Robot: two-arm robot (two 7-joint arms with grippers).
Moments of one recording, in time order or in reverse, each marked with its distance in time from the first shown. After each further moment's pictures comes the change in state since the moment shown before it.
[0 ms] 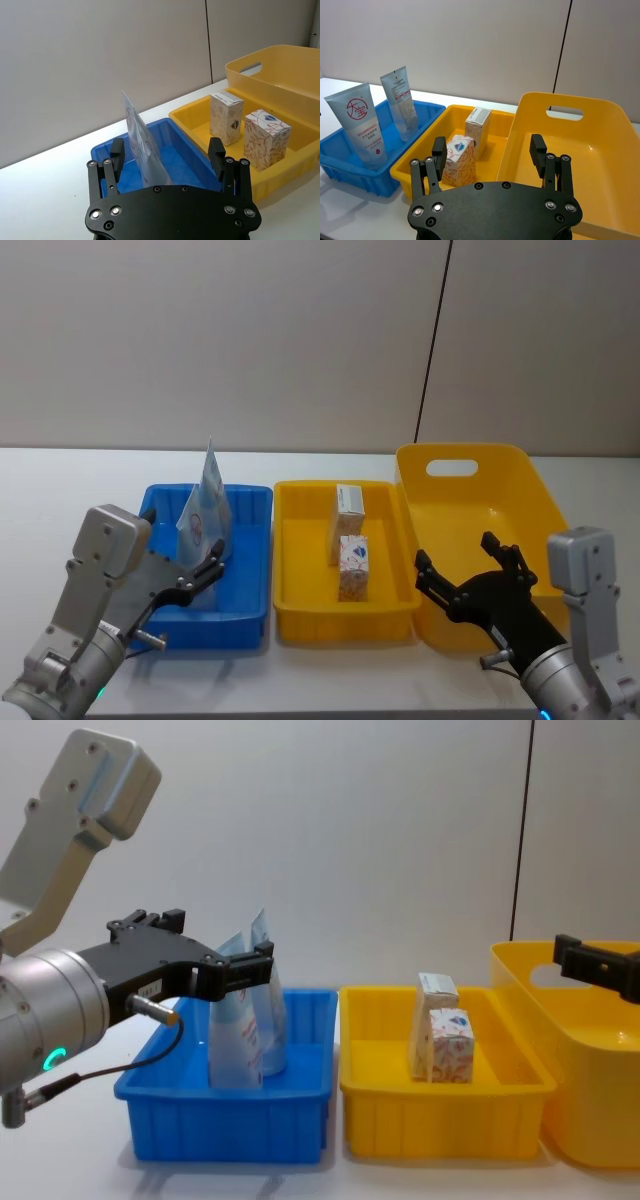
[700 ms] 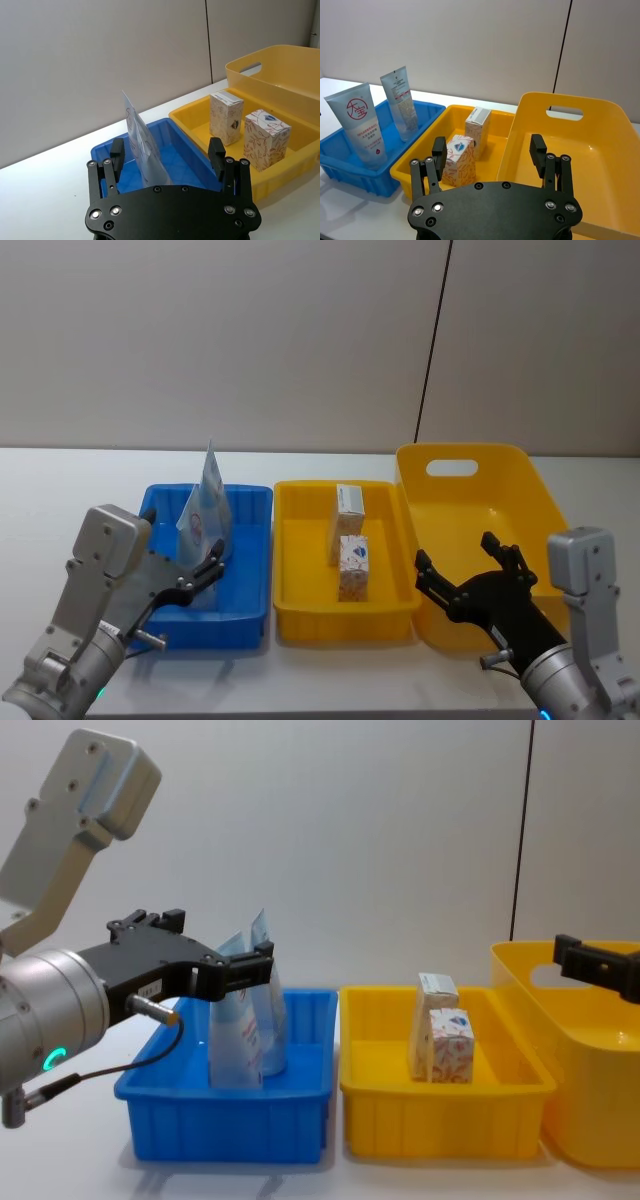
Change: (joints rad) left arm 0.000 0.000 0.000 0.000 0.000 0.000 0.000; right arm 0.000 0.000 0.000 0.000 0.000 0.000 0.000
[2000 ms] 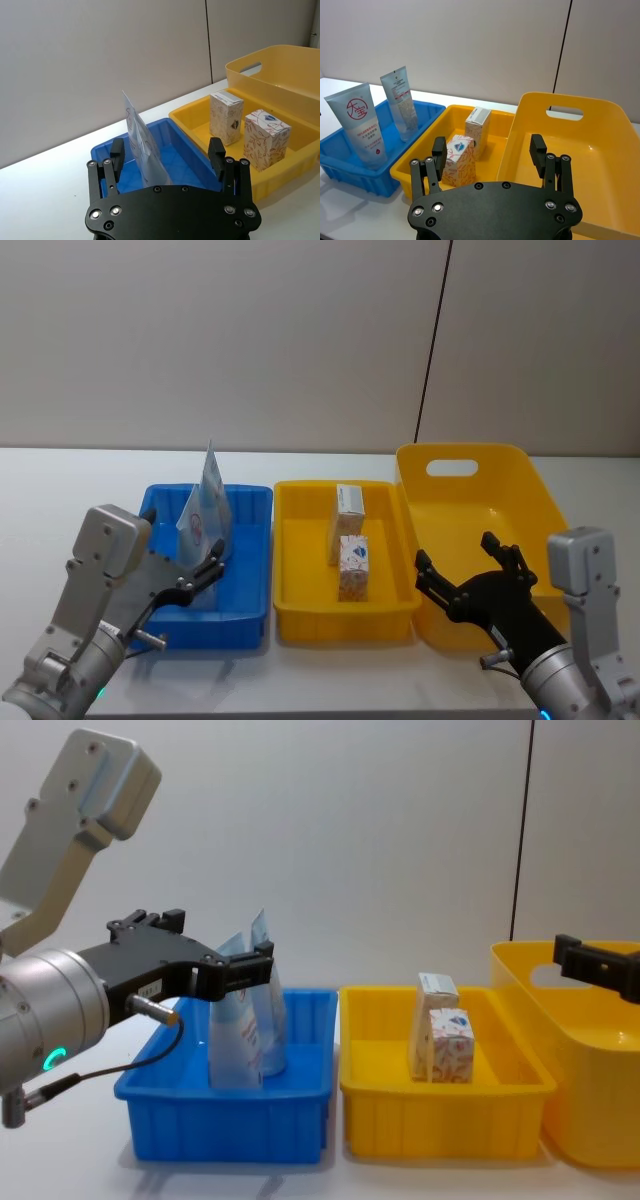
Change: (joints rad) left arm 0.000 0.000 0.000 0.000 0.000 0.000 0.000; right arm 0.000 0.000 0.000 0.000 0.000 0.000 0.000
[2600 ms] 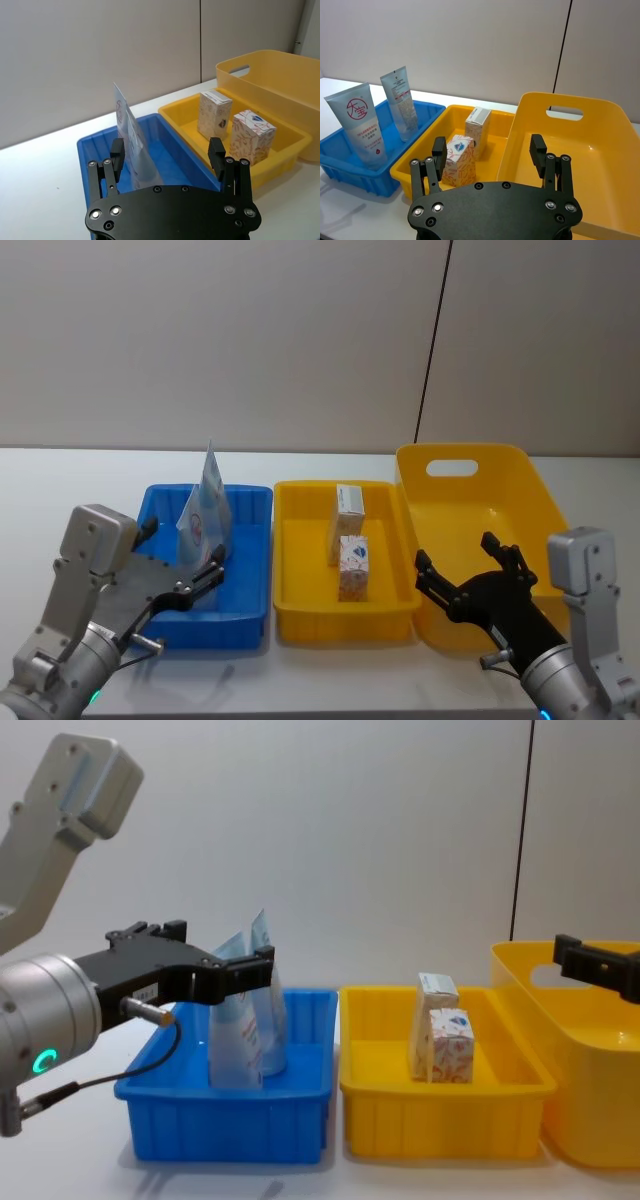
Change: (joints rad) left arm 0.015 -0.003 -0.030 -0.005 -0.077 0.018 -0.059; right arm 0.000 0.000 0.000 0.000 0.000 0.000 0.000
